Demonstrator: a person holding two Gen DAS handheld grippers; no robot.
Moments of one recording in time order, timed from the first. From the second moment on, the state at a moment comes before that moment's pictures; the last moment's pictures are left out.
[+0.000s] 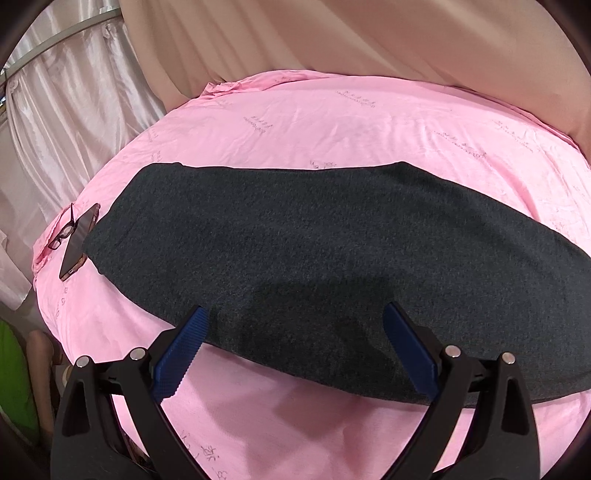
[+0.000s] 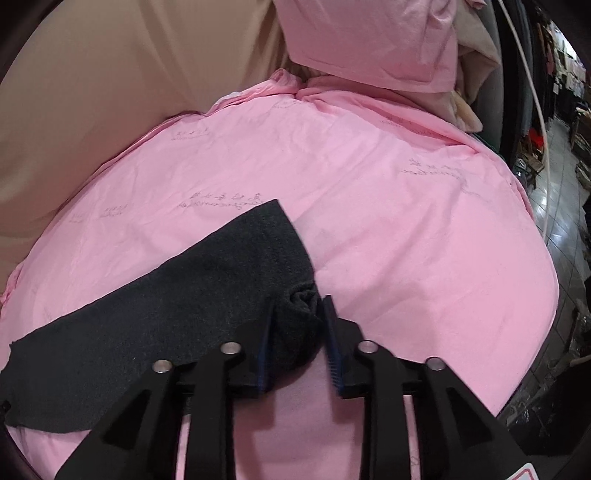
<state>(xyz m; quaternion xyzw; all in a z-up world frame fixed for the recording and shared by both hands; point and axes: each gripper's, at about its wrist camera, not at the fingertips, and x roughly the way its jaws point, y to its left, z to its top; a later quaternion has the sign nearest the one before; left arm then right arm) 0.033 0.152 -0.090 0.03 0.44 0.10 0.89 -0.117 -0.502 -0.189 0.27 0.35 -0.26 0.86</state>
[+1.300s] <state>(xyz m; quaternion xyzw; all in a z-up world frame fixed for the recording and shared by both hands) 0.026 0.215 -0.097 0.02 0.42 0.08 0.90 0.105 -0.142 -0.048 0.21 0.34 0.20 0.89</state>
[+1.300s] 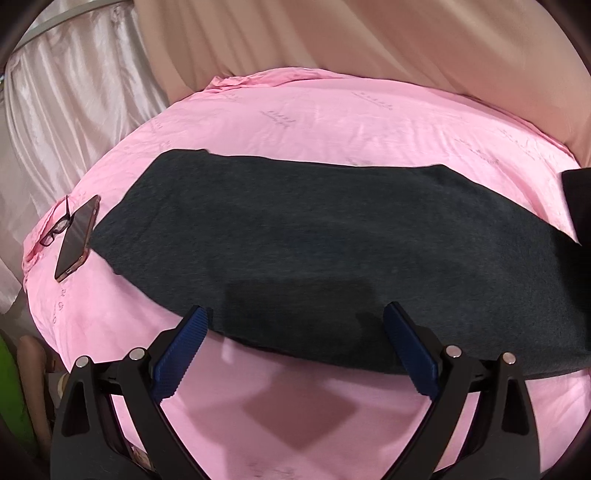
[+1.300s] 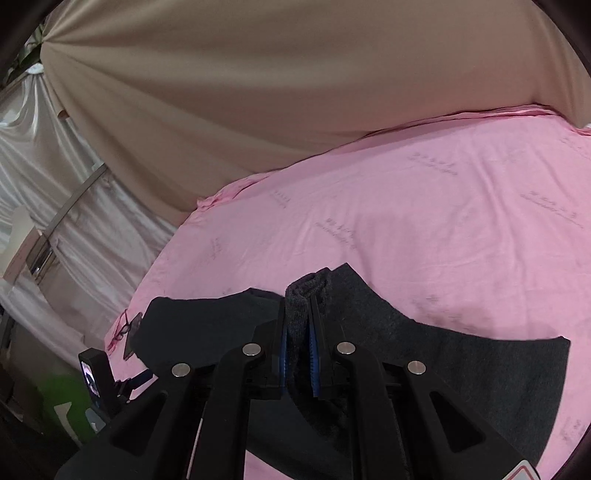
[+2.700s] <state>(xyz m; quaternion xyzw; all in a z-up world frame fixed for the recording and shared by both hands) 0.023 0.190 -0.079 -0.02 0.43 0.06 0.90 -0.052 -0.234 -0.190 0.34 0.41 0.15 0.83</state>
